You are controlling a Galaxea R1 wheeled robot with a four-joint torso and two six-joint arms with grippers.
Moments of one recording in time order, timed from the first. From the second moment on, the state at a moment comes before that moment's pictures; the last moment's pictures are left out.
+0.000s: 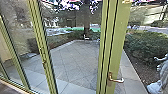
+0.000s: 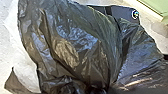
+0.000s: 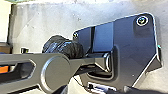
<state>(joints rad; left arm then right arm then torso) 1.49 2.87 -2.53 -0.53 0.15 0.52 -1.56 2.11 -1.43 -0.49 0.04 0.51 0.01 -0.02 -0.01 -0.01</state>
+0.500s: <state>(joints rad) 1.49 2.87 -2.53 -0.53 0.15 0.52 -1.51 1.91 -1.19 -0.49 0.04 0.51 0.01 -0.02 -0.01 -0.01</state>
